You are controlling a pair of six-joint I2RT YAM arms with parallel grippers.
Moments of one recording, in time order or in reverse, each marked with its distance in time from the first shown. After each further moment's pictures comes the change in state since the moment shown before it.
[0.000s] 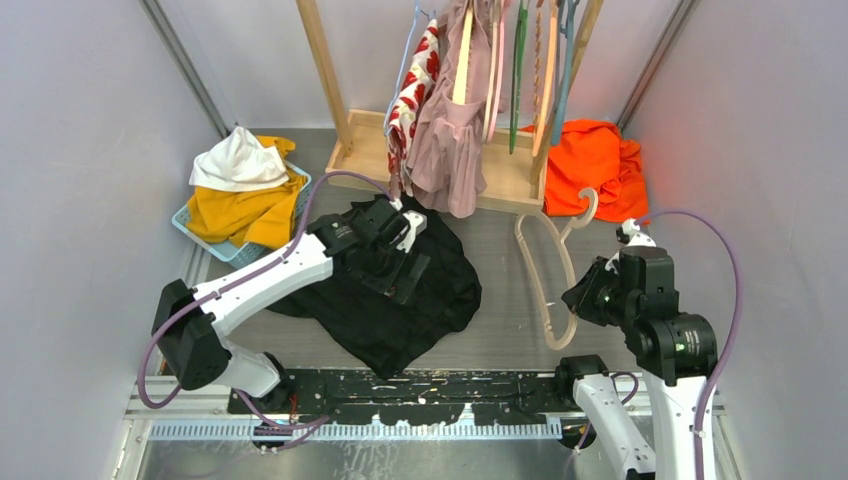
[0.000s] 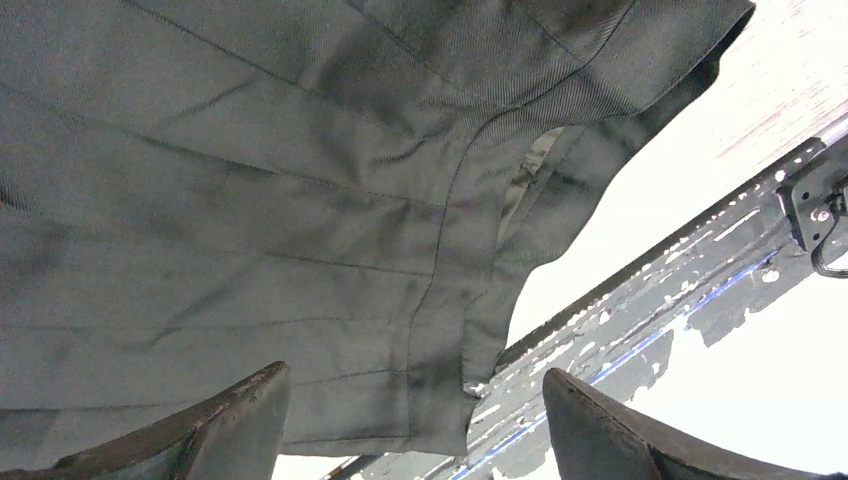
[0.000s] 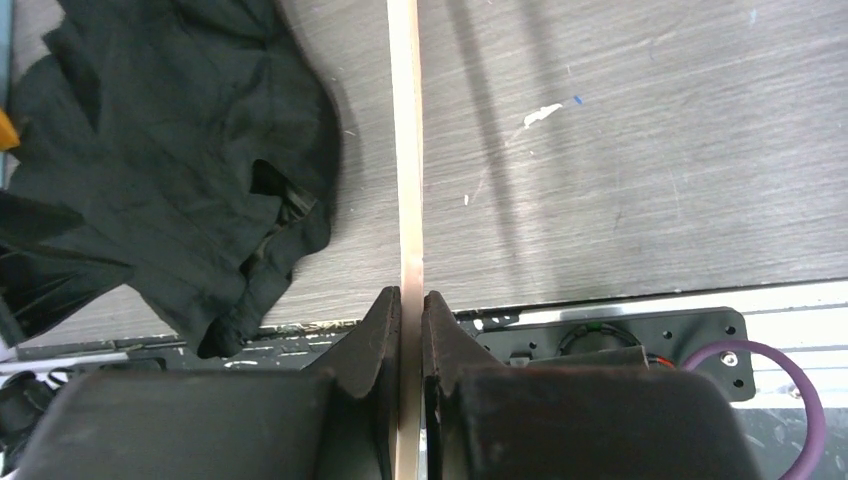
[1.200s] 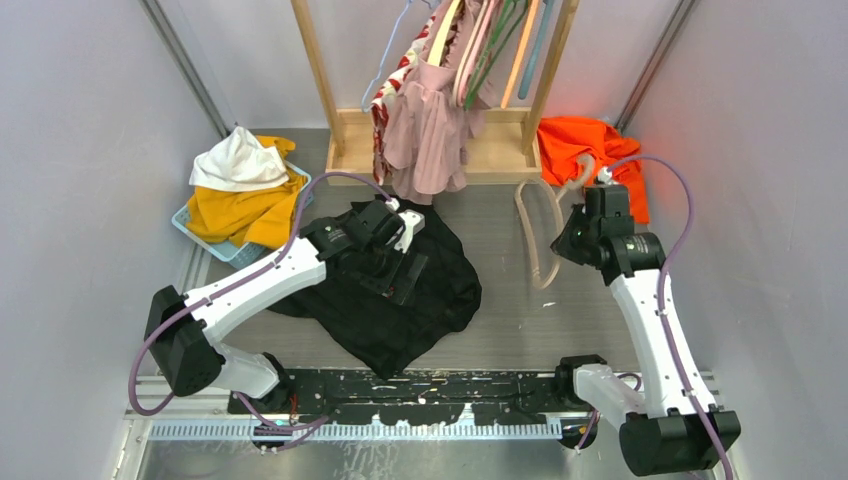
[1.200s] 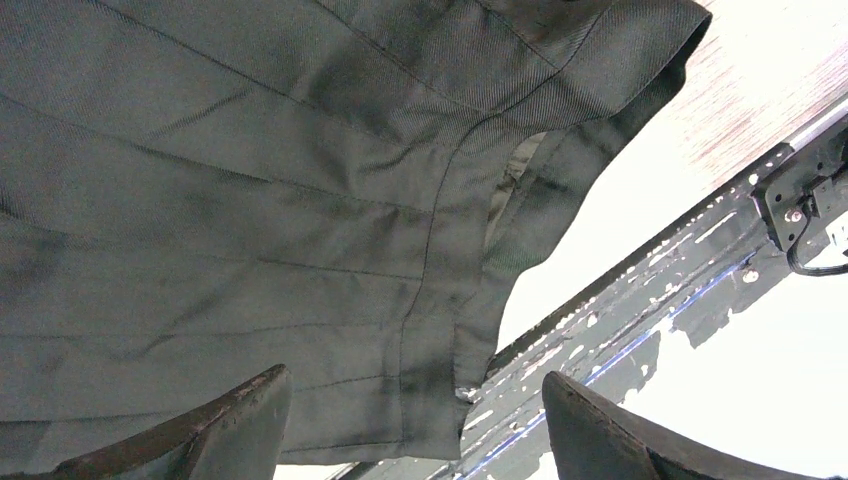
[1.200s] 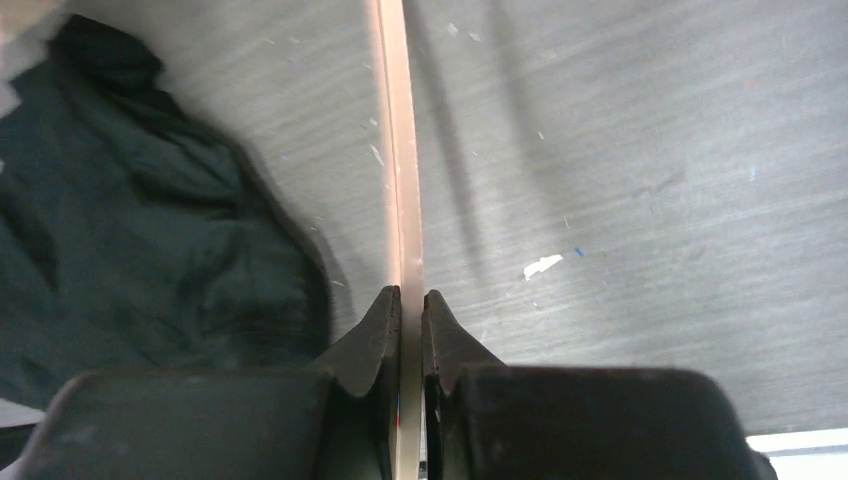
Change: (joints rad) left arm 0.000 -0.043 -0.027 0.032 0.018 0.002; right arm -0.003 0.367 -0.137 0.426 0.130 0.043
